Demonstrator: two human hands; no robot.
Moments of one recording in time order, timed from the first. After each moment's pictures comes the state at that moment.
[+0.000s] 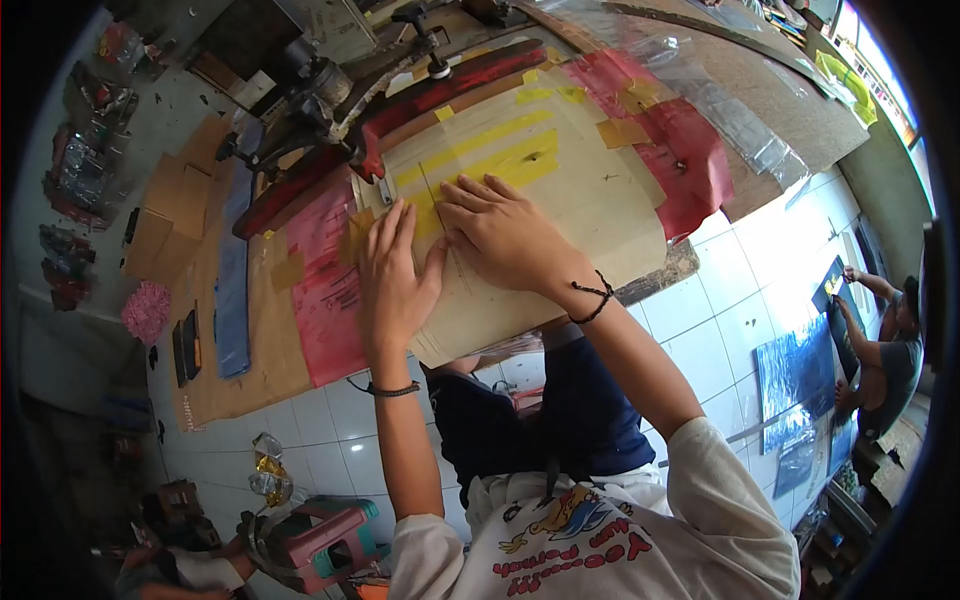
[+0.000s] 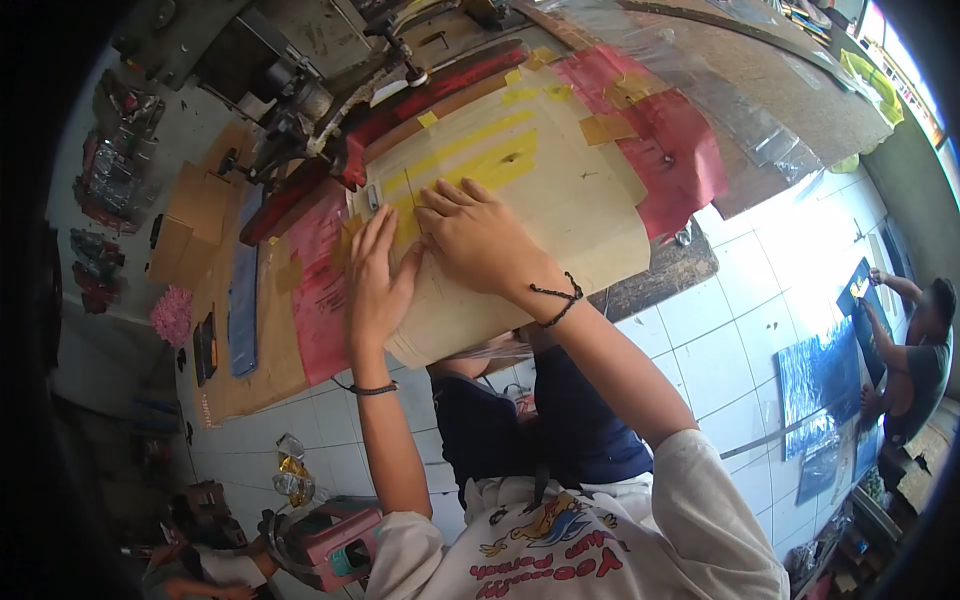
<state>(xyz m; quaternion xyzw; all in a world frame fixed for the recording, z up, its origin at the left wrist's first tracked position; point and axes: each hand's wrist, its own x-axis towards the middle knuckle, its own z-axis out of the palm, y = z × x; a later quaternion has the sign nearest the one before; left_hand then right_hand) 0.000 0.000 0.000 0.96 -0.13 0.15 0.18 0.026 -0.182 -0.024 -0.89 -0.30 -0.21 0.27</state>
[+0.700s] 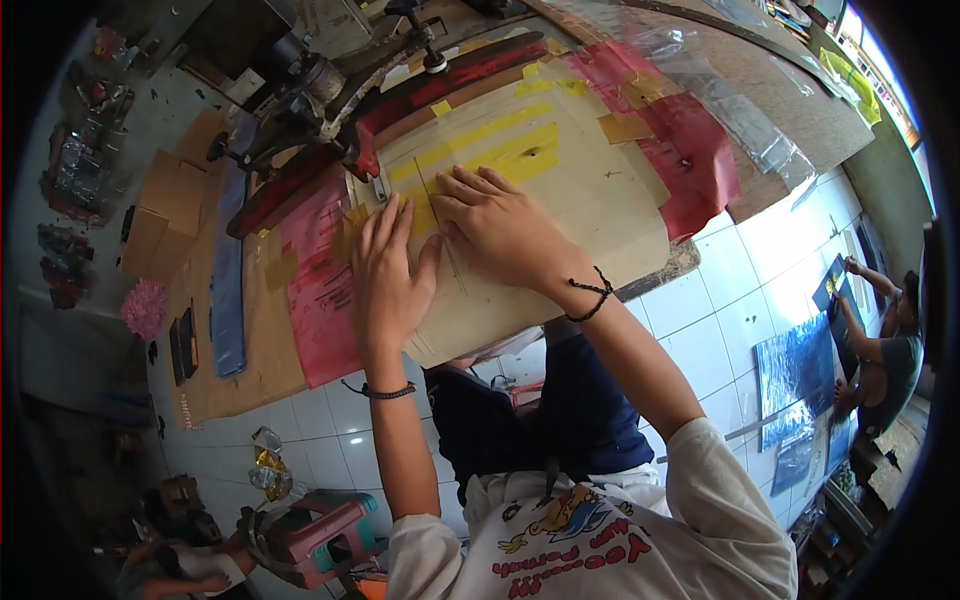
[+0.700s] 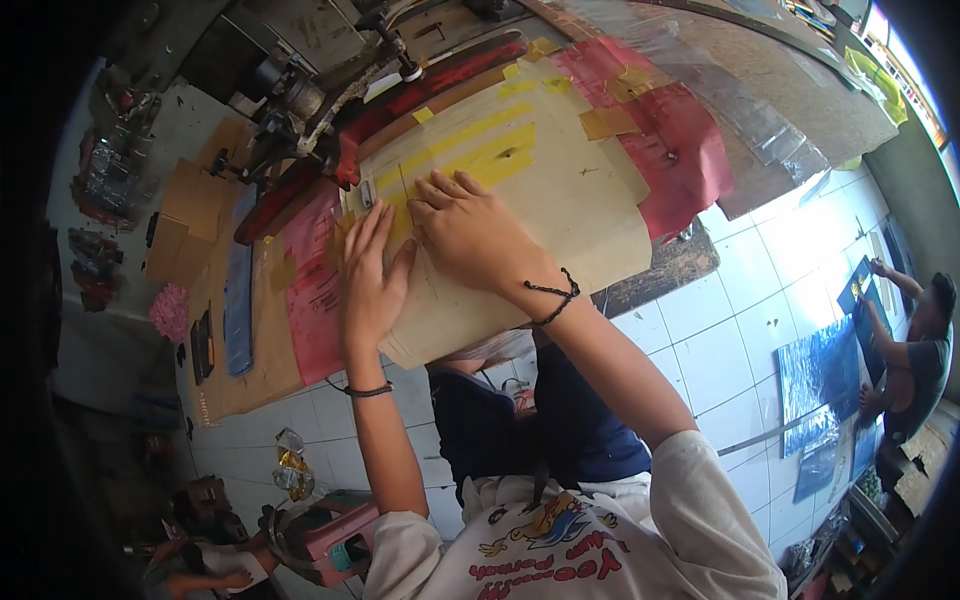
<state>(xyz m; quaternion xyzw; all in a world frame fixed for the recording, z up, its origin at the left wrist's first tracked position) 0.002 -0.001 -0.003 0.97 -0.14 0.15 0.15 0.032 -0.181 -0.028 -0.89 -0.30 -0.23 0.27</state>
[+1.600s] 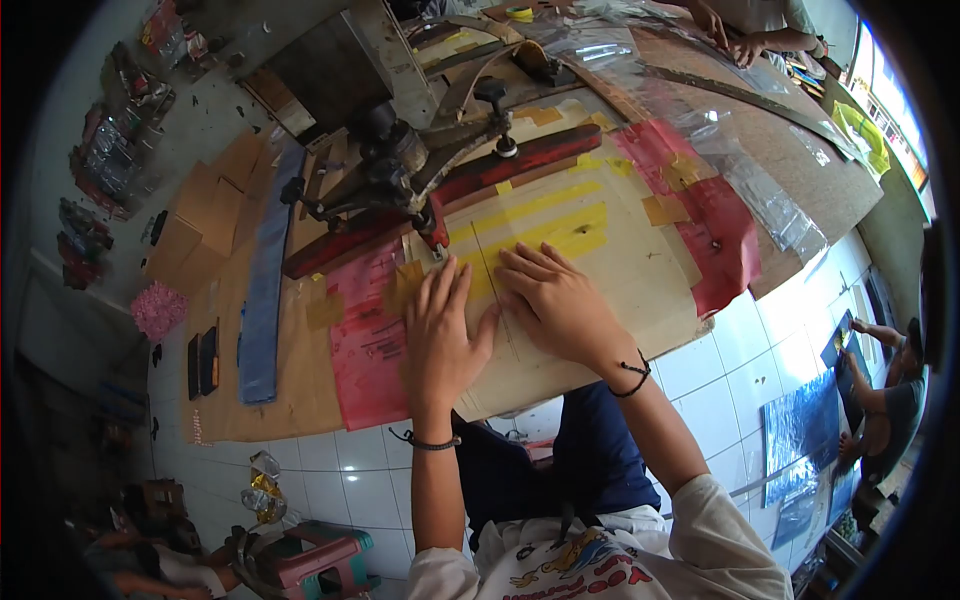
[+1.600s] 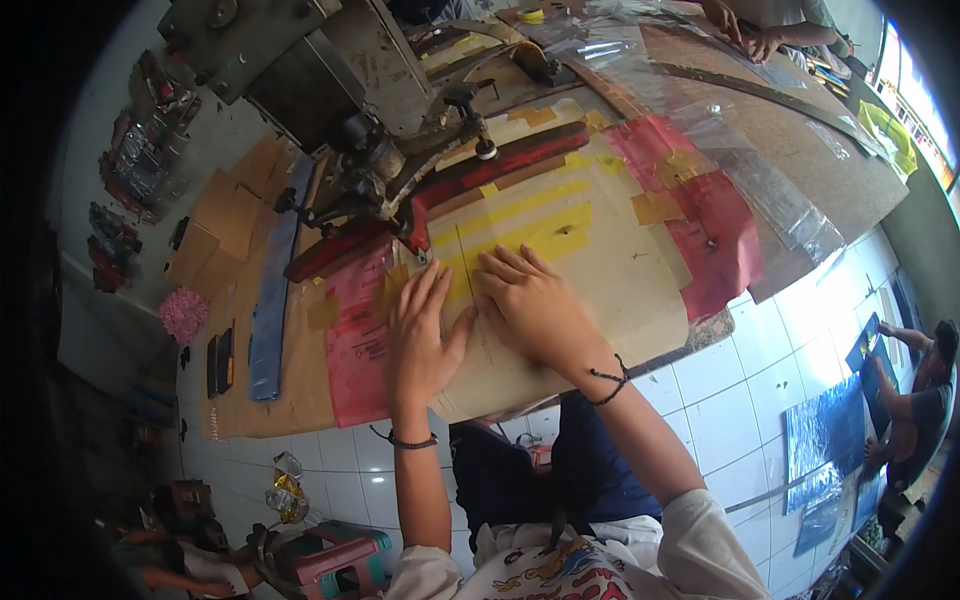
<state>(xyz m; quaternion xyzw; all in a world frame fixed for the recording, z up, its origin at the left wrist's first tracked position) -0.002 -0.001 0.003 0.96 -0.14 0.17 0.16 0.021 -0.186 -0.011 -0.89 -0.28 -0.21 0.30</state>
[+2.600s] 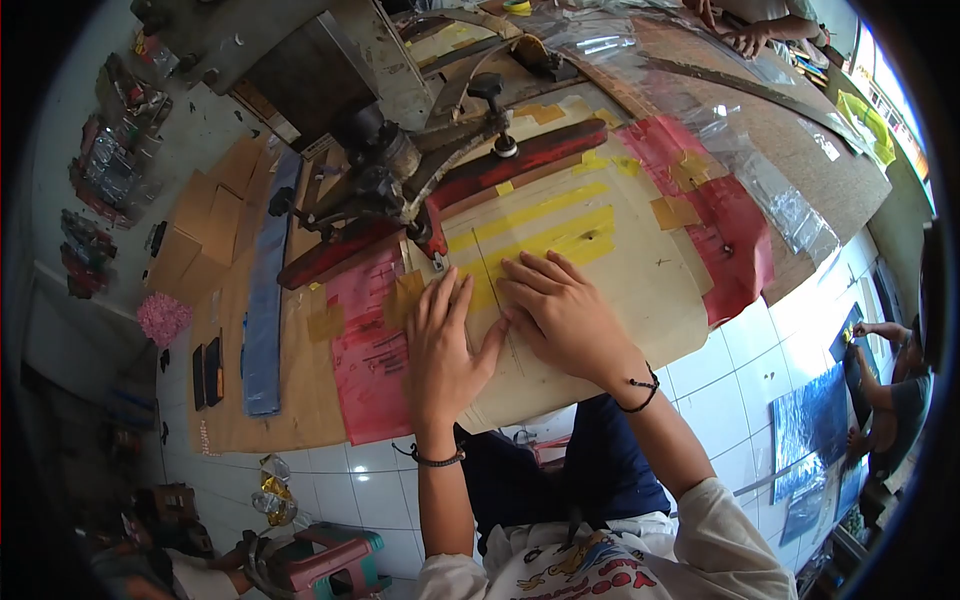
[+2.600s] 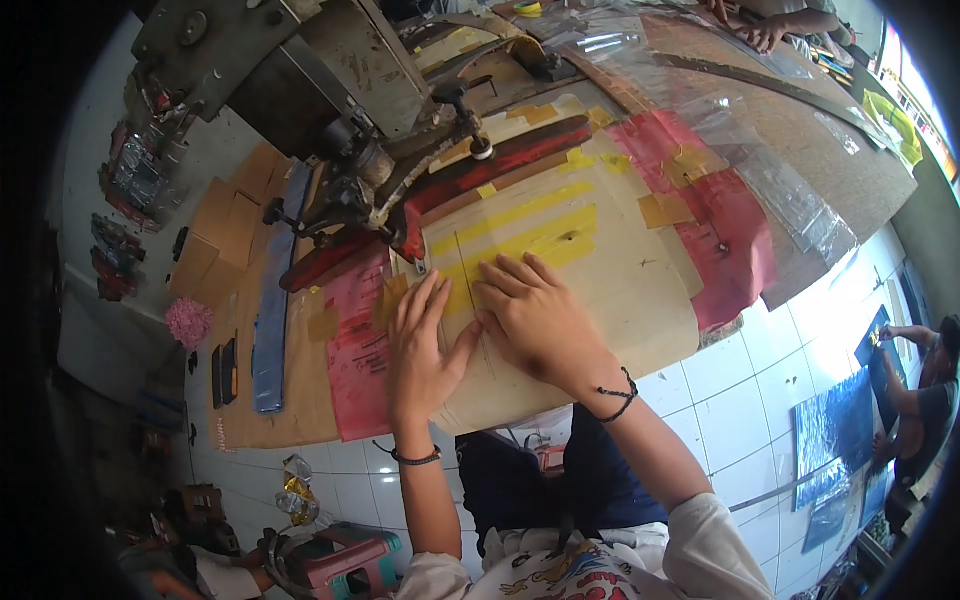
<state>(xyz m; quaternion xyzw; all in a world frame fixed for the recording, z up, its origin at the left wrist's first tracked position) 0.000 -0.001 0.004 0.96 -0.14 0.15 0.18 0.020 -0.187 -0.008 -0.89 -0.28 -0.20 0.30</state>
